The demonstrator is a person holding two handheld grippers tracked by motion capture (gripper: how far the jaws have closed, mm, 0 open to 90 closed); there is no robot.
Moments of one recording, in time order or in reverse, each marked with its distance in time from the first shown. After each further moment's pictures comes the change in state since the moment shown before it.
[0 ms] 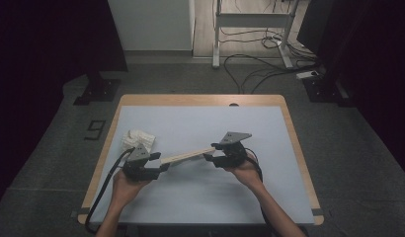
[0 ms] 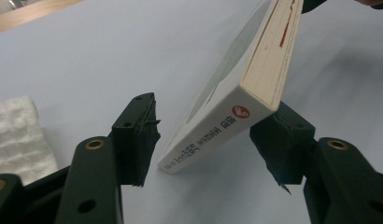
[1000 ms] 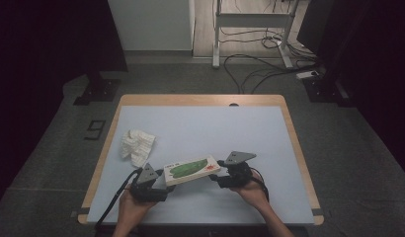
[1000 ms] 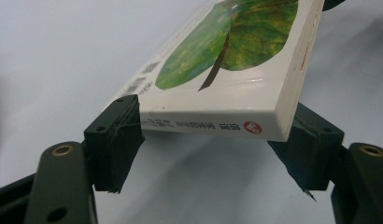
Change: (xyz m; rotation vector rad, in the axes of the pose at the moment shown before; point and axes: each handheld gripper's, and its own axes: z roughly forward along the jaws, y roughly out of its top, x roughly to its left) left arm -0.052 -0.034 0.007 0.063 0.052 -0.030; right arm 0.031 -0.046 -0.015 0.054 -0.017 0.002
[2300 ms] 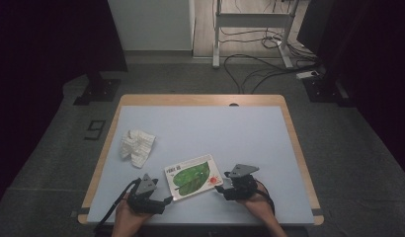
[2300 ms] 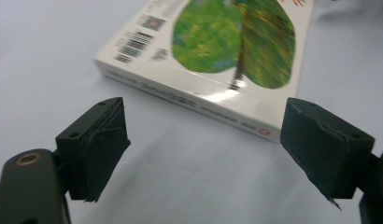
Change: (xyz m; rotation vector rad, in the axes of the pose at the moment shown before) left arm -0.001 -0.025 -0.006 0.049 0.010 0.000; right arm 0.006 -0.041 -0.005 0.075 -0.038 -0.002
